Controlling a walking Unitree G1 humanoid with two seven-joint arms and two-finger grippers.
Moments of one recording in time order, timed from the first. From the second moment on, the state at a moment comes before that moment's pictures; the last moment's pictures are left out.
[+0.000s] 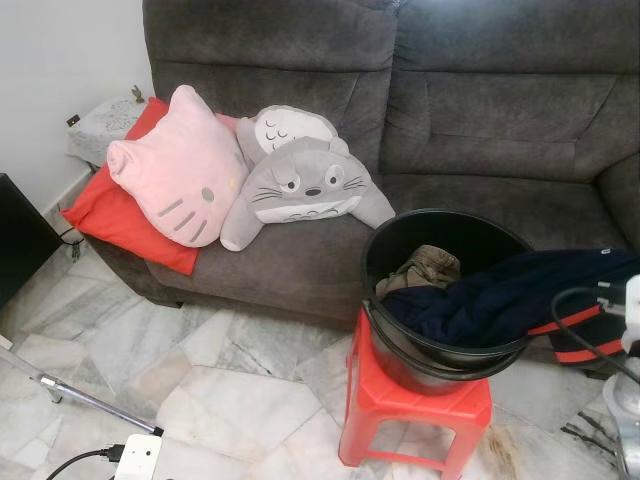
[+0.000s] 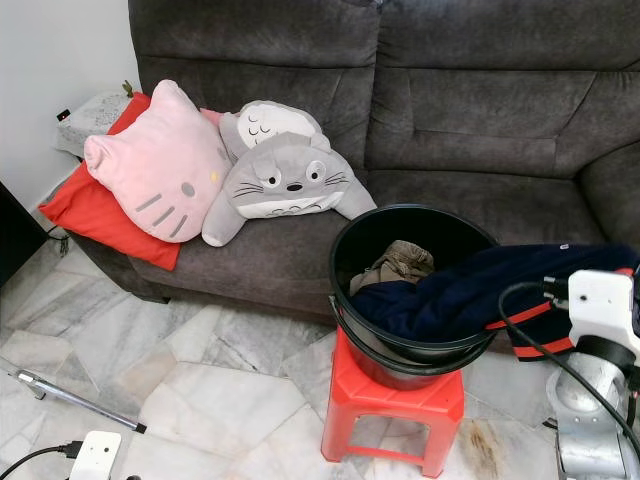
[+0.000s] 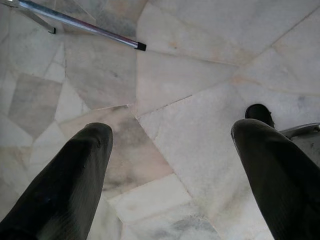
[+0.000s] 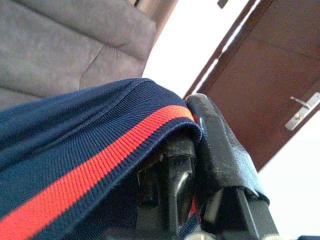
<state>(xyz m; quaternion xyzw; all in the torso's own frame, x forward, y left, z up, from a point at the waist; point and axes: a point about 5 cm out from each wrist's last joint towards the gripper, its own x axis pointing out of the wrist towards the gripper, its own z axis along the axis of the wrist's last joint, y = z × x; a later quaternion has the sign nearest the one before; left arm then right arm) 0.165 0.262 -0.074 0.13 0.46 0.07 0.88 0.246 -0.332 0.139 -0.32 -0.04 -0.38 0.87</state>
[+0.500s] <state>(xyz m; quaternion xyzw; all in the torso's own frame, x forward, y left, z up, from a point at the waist) 0.165 0.262 -0.074 0.13 0.46 0.07 0.88 0.274 -0.274 0.121 -0.27 -0.03 -0.18 0.95</state>
